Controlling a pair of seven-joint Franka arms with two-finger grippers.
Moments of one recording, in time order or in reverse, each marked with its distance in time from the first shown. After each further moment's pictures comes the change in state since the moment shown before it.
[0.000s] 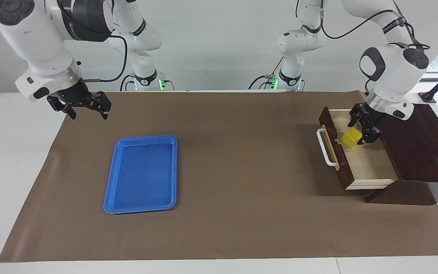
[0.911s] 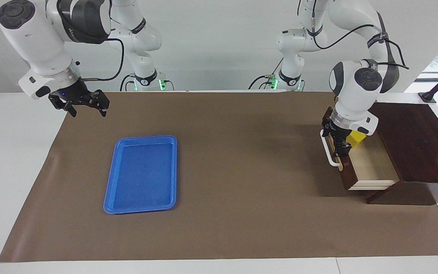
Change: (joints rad) left arm -0.178 0.112 -0.008 0.012 0.154 0.063 -0.311; right arm -0.058 -0.085 0.020 -0.200 0.025 0.109 -0.039
